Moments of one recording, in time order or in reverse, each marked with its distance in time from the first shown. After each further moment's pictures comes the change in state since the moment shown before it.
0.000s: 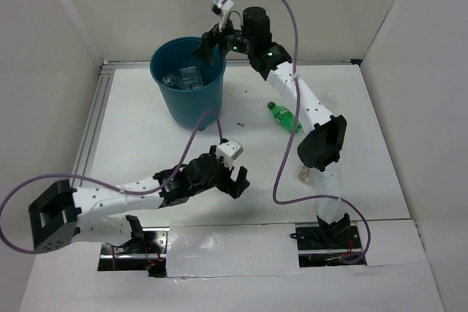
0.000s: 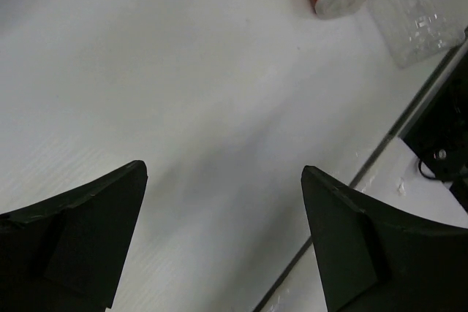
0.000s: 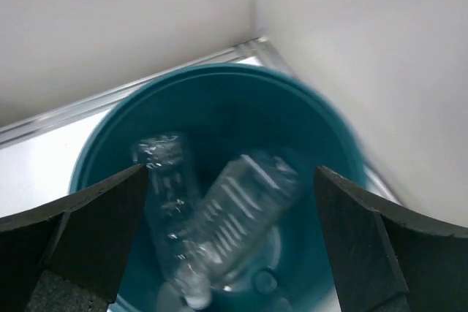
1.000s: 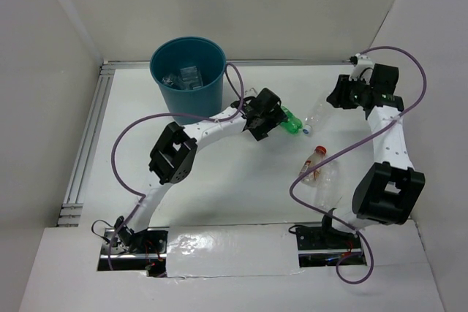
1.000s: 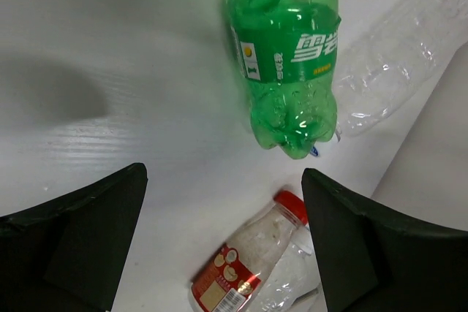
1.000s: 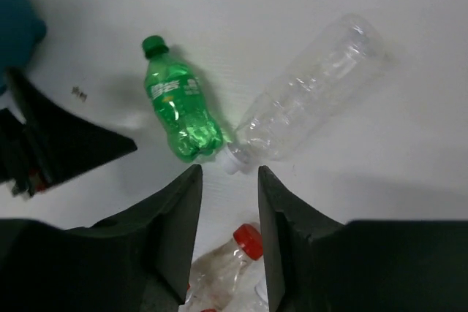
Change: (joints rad) left arm 0.264 1.150 1.357 -0.597 0.041 -0.997; right arm -0.831 -0.747 -1.085 -0.238 0.091 -0.059
